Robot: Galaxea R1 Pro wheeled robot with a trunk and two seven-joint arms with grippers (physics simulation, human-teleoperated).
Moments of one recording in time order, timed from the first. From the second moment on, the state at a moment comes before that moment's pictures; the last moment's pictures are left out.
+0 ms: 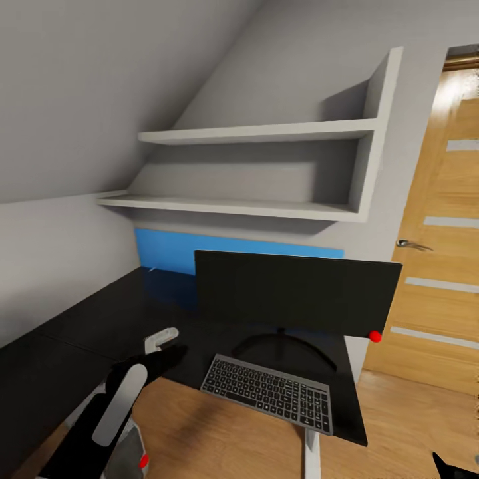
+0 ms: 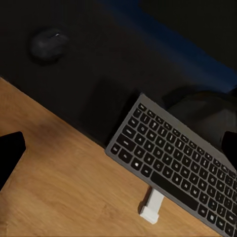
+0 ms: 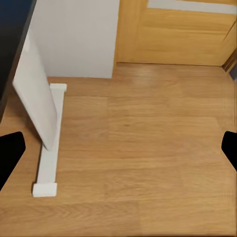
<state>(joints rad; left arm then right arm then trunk) -0.39 0.07 -0.18 -1.36 0.84 0.67 0.55 0.18 -0.31 -0.35 -1.31 -0.24 0.27 0.03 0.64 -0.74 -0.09</state>
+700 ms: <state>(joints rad) -0.44 0.15 -0.19 -1.24 0.62 0.72 0.52 0.18 -0.31 -0.35 -1.28 -0.23 0.27 0.02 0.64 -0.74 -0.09</state>
